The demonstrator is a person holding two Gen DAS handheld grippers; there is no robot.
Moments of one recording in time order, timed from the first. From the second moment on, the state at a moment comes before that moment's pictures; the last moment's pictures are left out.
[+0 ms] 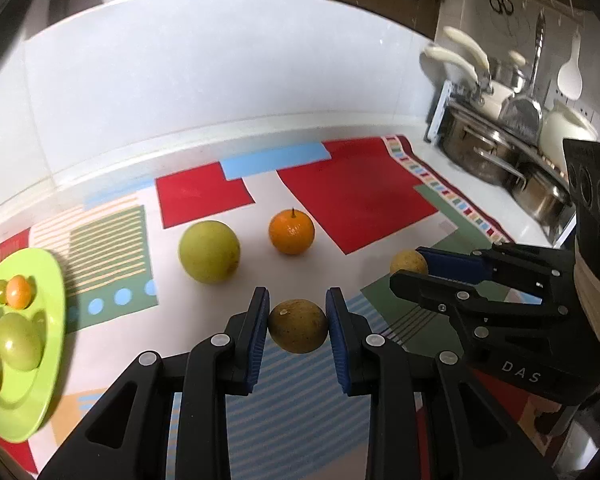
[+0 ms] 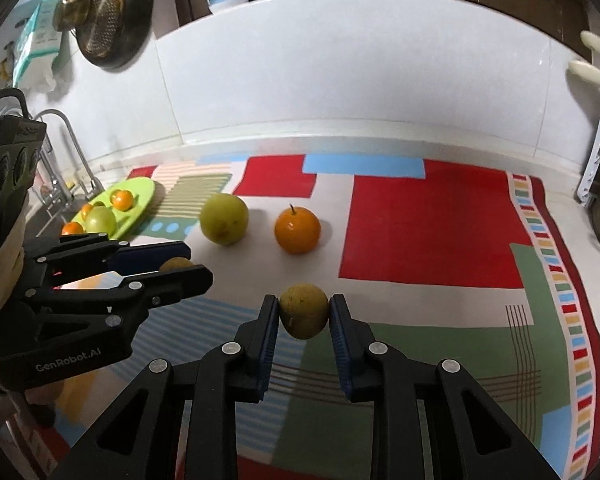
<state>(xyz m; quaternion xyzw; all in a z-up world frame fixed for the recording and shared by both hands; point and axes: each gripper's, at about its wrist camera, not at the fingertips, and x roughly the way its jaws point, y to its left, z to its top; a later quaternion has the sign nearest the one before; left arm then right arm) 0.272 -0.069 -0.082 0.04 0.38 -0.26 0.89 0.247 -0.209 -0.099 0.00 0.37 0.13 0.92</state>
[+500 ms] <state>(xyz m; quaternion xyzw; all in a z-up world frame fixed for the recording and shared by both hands) 0.222 -0.017 -0.045 0.02 0.33 -0.19 0.93 0.205 -0.173 -0.052 0.00 0.31 0.13 0.94</state>
